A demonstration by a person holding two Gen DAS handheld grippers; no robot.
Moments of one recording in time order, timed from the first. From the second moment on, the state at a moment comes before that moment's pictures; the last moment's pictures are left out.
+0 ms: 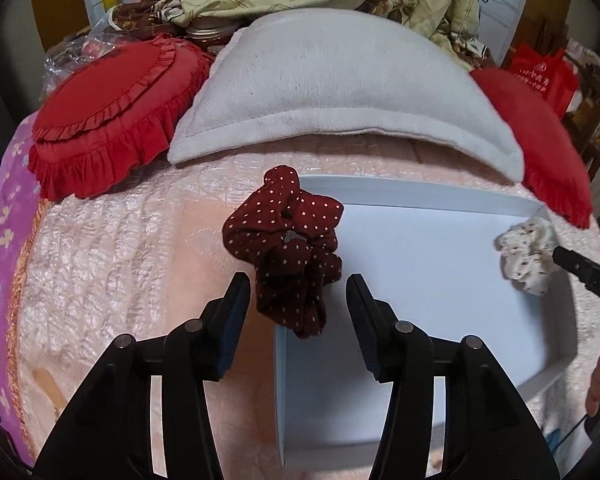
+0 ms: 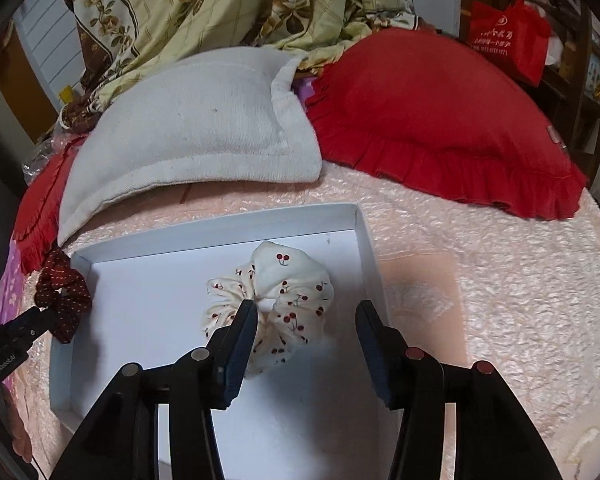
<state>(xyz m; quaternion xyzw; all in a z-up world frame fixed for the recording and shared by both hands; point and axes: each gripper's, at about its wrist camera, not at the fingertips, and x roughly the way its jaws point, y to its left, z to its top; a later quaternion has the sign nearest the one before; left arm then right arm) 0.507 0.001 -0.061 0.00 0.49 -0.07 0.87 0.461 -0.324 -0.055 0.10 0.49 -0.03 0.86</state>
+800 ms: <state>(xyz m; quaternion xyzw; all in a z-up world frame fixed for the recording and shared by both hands) 0.304 0.071 -0.073 0.01 0.50 -0.06 0.87 0.240 -0.338 -0.072 0.15 0.52 0.03 0.84</state>
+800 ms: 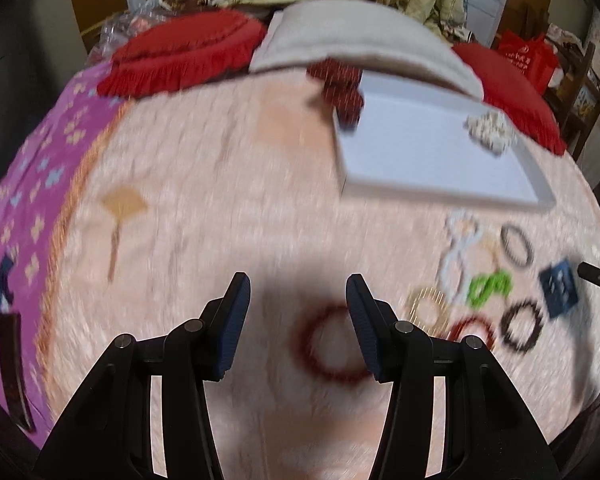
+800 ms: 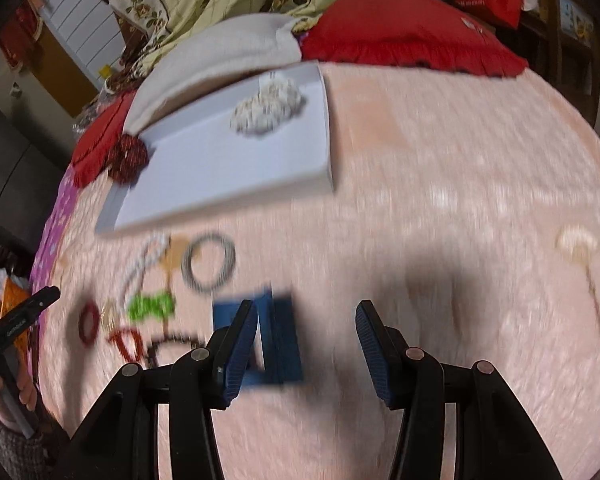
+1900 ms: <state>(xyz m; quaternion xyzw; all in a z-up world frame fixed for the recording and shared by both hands) 0.279 0.046 -0.106 0.02 0.51 -0.07 0.86 0.231 -0.294 -0.094 0.10 0.52 0.02 0.85</state>
